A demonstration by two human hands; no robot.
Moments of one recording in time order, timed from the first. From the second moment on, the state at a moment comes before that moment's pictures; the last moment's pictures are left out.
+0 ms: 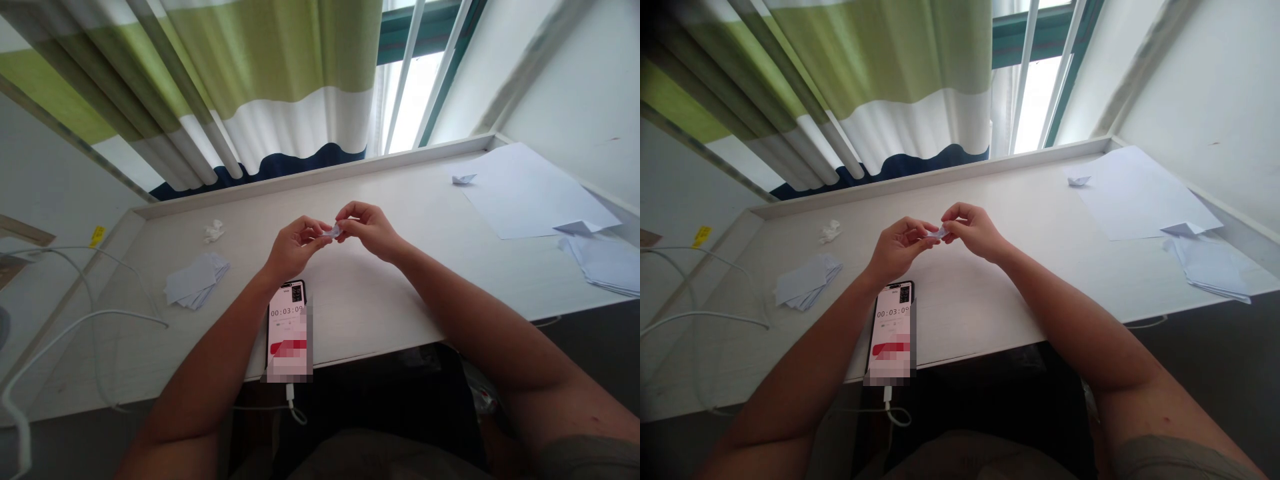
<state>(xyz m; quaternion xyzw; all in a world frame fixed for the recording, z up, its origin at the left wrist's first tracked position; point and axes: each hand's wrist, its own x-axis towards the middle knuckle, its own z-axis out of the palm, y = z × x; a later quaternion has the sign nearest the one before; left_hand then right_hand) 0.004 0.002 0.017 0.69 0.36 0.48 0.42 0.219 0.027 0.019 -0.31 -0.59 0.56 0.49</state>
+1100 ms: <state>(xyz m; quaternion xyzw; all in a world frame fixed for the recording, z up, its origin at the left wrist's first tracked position) 0.005 0.000 0.017 0.76 0.37 0.44 0.30 0.213 0.022 0.013 -0.29 -0.66 0.51 0.47</state>
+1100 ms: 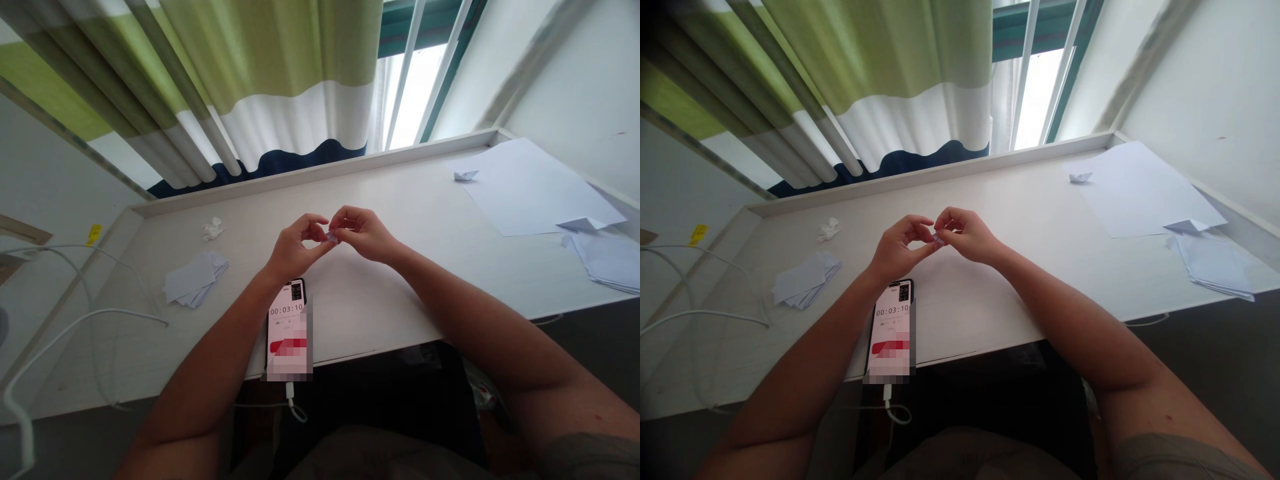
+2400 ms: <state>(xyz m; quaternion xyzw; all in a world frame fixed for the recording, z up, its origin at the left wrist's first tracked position) 0.010 0.000 0.018 0.62 0.41 0.54 0.40 0.211 0.027 0.006 -0.28 -0.63 0.52 0.51</state>
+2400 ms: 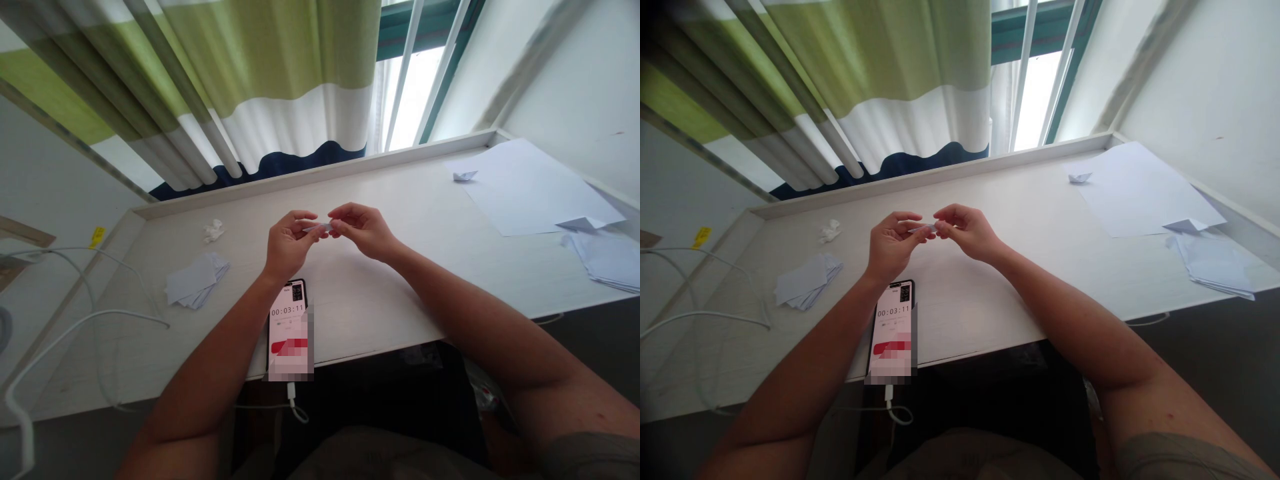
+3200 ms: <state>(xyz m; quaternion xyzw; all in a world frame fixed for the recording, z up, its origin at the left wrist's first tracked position) 0.013 -0.003 0.020 0.63 0.40 0.49 0.44 0.218 0.027 0.014 -0.30 -0.67 0.50 0.46</state>
